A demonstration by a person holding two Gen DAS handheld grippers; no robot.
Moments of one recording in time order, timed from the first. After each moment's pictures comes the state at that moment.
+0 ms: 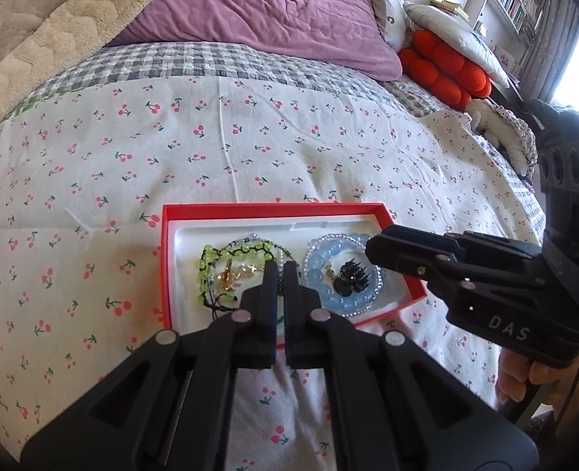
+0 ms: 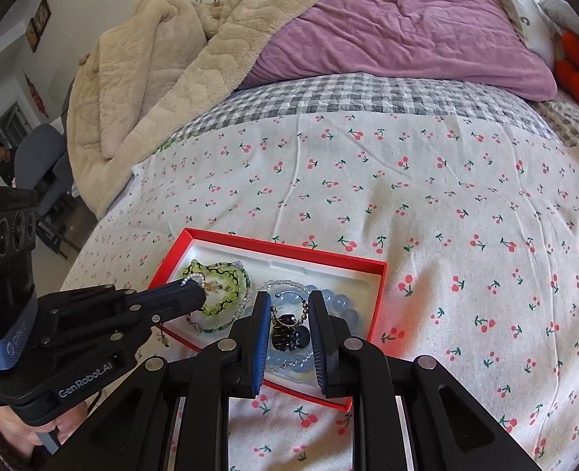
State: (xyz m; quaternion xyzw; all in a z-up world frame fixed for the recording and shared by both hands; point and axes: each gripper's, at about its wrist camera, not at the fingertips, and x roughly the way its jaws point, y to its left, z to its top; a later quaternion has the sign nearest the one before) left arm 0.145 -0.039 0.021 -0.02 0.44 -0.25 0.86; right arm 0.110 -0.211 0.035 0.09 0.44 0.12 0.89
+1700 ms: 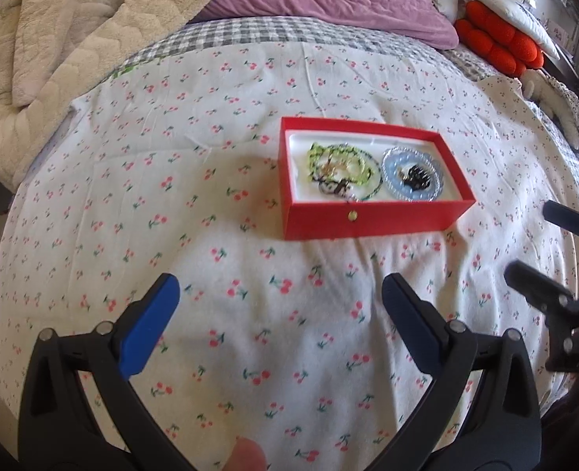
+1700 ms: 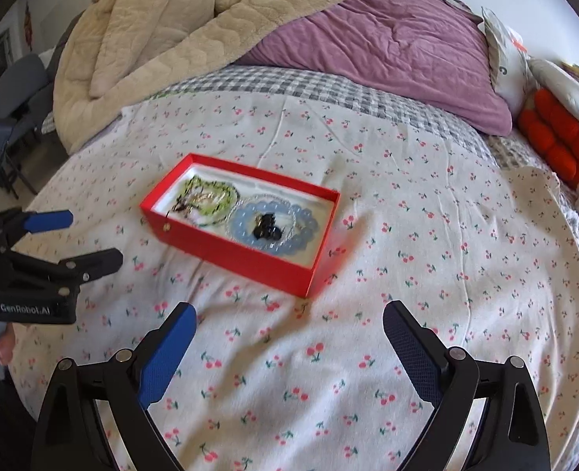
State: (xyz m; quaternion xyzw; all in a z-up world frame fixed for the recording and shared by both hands) left arm 0.074 0.015 0.030 0.05 0.49 -0.12 0.86; right arm 0.011 -0.187 0.057 -0.05 0.46 0.04 0.89
